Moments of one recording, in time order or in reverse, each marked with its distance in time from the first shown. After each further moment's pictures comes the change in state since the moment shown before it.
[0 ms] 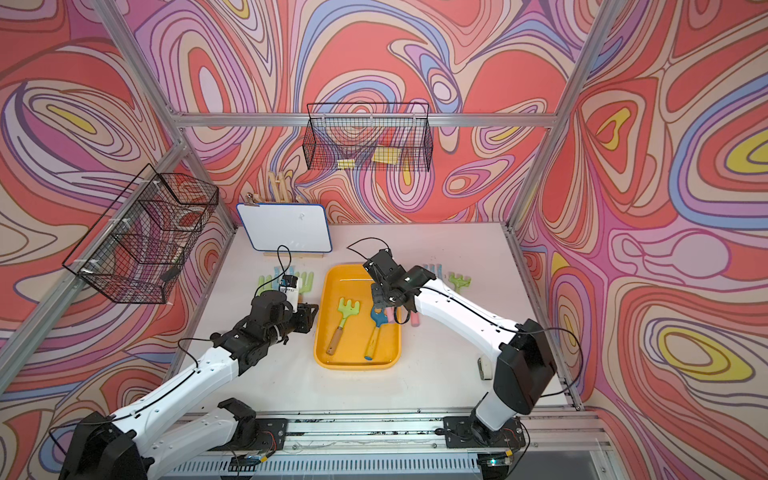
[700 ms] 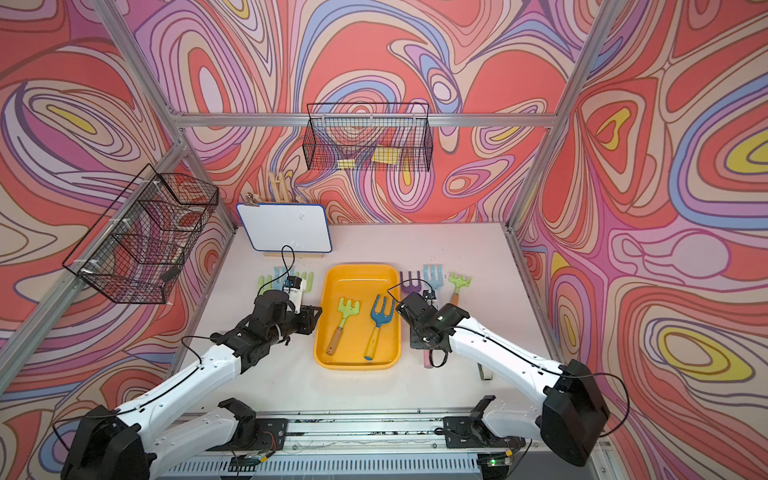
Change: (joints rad) left arm 0.000 0.037 0.002 0.000 0.061 -0.005; right arm -0.017 -0.306 -0.452 -0.120 0.018 0.245
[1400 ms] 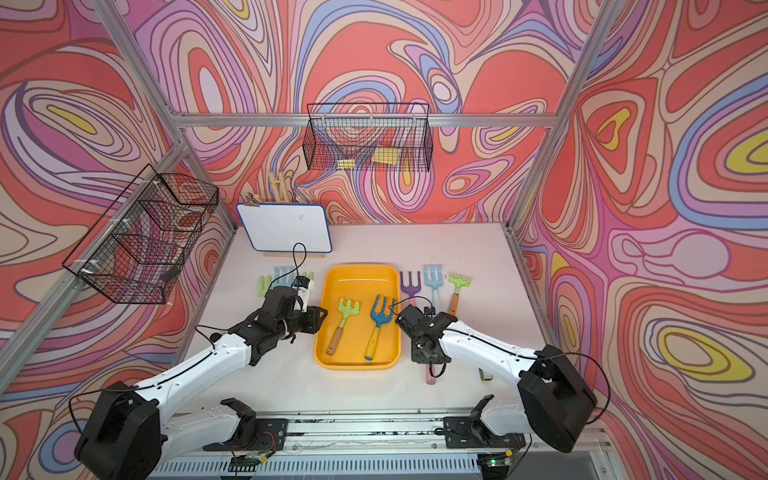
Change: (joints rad) left arm 0.000 0.122 0.039 0.000 0.049 -0.008; right arm -0.005 0.118 -0.122 0.087 -0.072 0.032
